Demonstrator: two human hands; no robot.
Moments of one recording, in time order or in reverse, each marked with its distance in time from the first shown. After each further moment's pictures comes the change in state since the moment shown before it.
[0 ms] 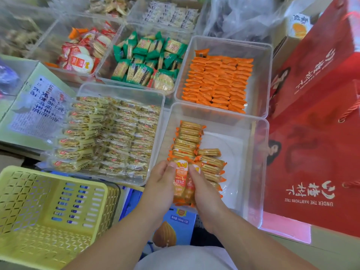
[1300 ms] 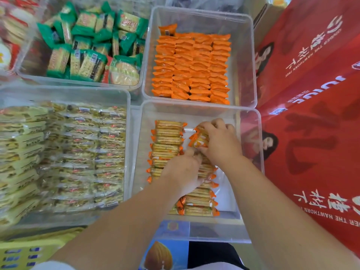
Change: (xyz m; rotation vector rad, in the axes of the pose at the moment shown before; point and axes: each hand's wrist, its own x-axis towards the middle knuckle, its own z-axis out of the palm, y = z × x) left_hand 0.155 -0.046 0.073 1.537 -0.571 0.524; right_hand 0.125 -0.081 -0.105 -1.615 0.589 -0.260
